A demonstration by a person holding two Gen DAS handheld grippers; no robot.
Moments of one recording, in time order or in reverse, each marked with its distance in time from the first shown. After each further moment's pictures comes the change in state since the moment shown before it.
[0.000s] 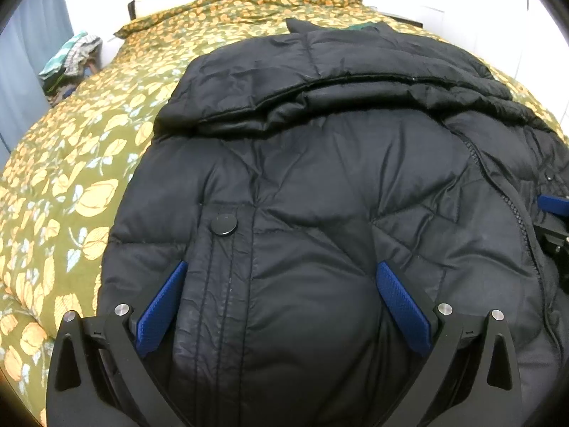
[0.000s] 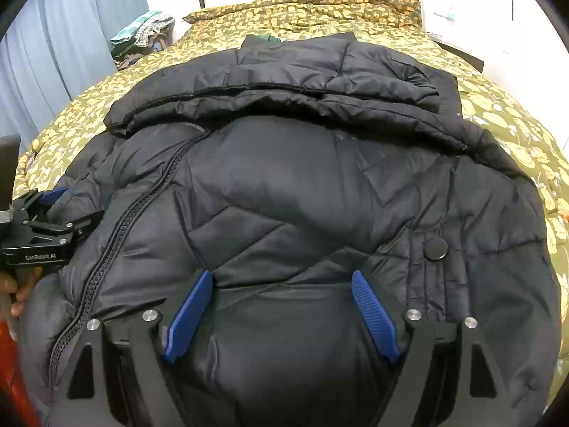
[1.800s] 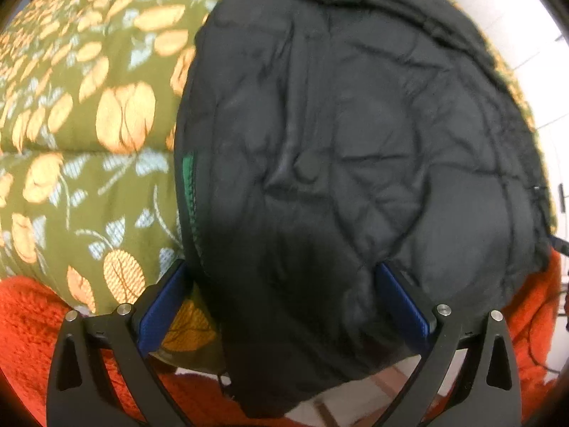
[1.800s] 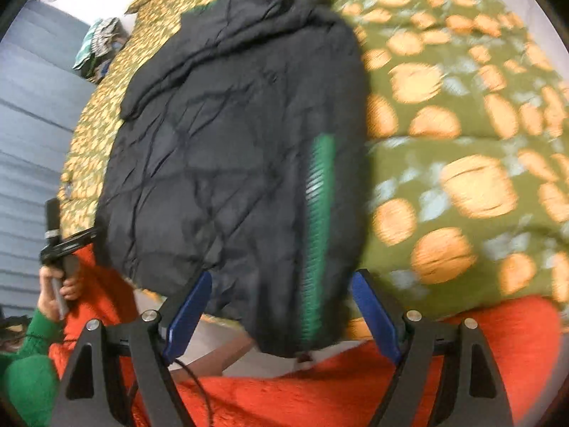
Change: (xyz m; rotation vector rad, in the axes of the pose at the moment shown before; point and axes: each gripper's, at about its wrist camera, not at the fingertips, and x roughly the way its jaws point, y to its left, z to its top) left arm -0.053 0.077 -0.060 -0.177 0.482 -0.224; right arm -0.141 -0.103 -0.083 0.357 0.384 0.225
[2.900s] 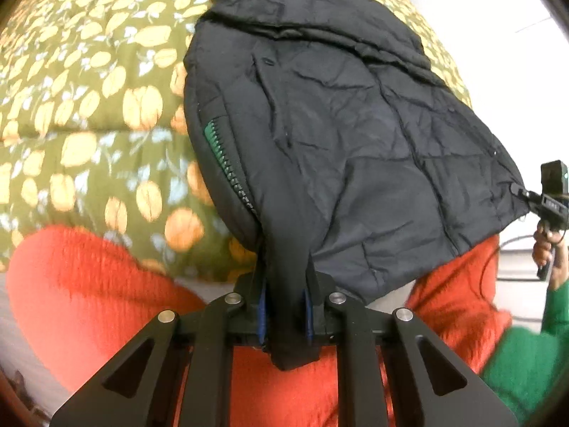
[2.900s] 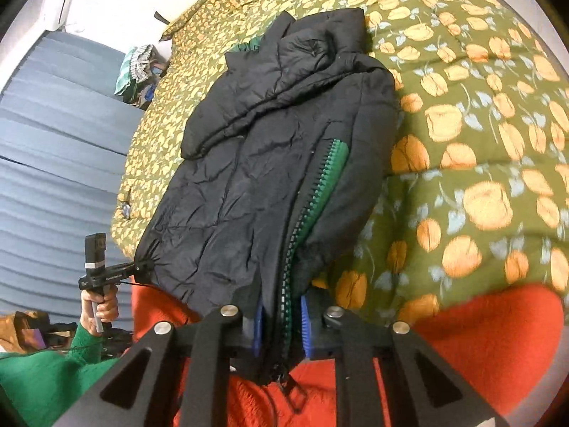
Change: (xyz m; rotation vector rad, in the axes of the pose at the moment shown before) left arm -0.102 0.010 -0.066 0.063 0.073 -0.193; right arm -0.077 0.009 0.005 0.044 -0.063 0.214
